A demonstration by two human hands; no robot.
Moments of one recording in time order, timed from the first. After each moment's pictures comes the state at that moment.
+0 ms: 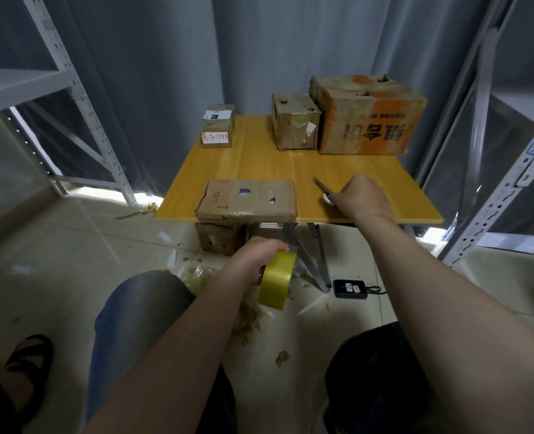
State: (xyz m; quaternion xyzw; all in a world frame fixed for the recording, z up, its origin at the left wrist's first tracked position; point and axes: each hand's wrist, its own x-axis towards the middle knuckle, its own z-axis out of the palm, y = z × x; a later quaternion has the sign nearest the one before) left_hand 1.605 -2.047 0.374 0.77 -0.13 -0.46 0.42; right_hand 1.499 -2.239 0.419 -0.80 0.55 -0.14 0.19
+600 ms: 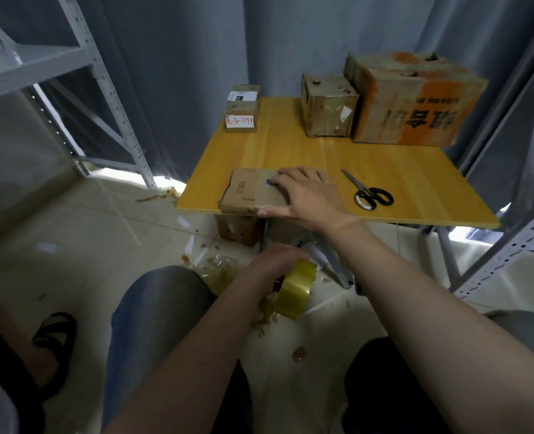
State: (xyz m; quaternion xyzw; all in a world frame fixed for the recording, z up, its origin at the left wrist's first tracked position) left_hand 1.622 -2.044 0.342 0.77 -0.16 -0.48 0.39; right_hand 1.594 -2.169 0.396 -0.98 0.17 -0.10 0.03
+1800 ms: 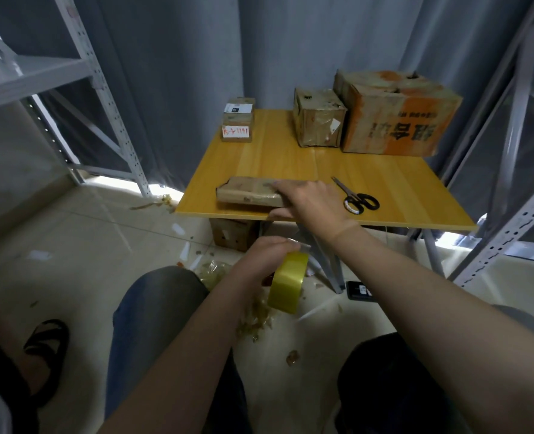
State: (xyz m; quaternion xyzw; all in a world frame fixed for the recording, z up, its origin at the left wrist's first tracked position) left_hand 1.616 -2.013 0.371 0.71 -0.19 -0.44 0.51; right_hand 1.570 -2.162 0.410 -0.98 0.12 -0.17 -0.05
